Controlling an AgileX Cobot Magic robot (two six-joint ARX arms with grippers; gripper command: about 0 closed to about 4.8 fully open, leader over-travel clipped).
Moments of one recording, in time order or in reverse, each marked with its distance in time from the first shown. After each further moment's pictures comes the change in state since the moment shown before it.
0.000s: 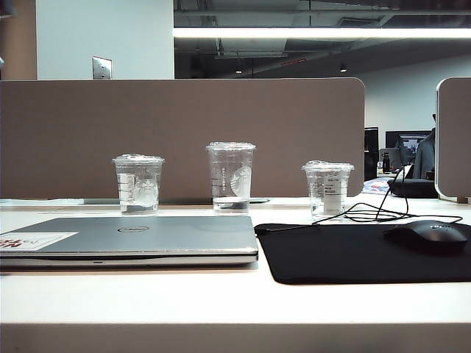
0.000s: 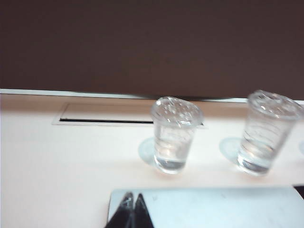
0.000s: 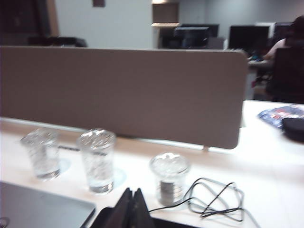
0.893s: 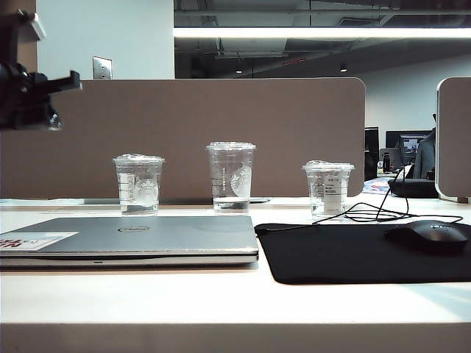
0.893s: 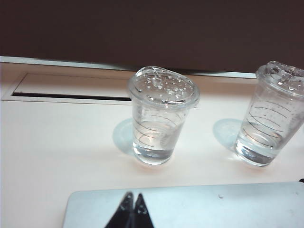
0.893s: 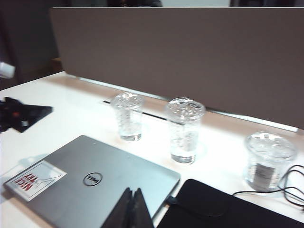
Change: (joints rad) left arm -0.011 0.527 0.124 0.294 0.063 -0.048; right arm 0.531 0.149 0.038 -0.027 0.265 -0.004
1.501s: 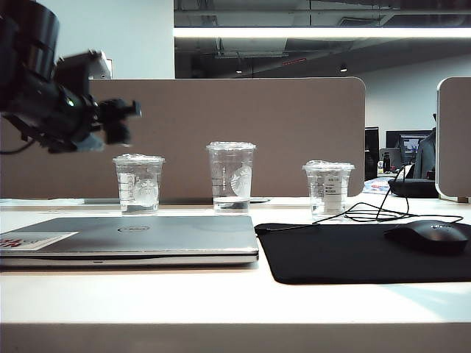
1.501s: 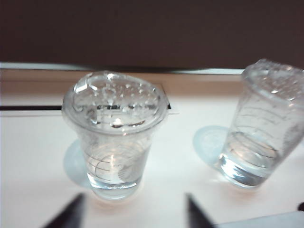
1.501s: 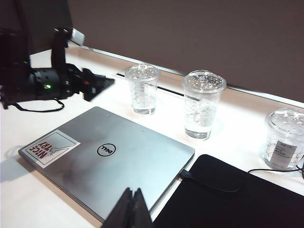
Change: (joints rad) left arm -0.079 0.357 0.280 0.051 -0.012 -0.001; right arm 0.054 0.019 0.000 -0.082 0.005 0.000
